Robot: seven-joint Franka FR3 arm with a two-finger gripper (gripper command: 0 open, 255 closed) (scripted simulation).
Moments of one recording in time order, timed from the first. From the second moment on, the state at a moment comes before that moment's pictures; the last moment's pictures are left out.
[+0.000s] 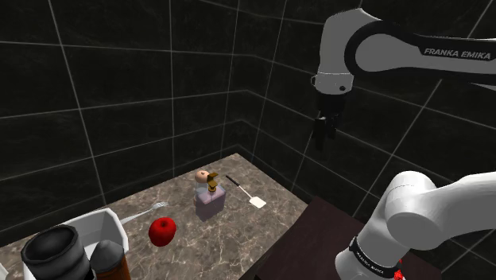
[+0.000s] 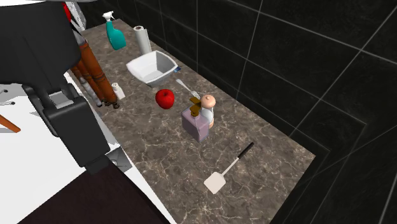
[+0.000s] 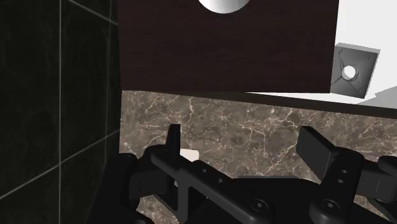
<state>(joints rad) 0.02 -0.79 0.06 -2.44 -0.06 1.45 0.09</state>
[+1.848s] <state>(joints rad) 0.02 0.12 0.18 -2.14 -0.17 2.13 0.37</state>
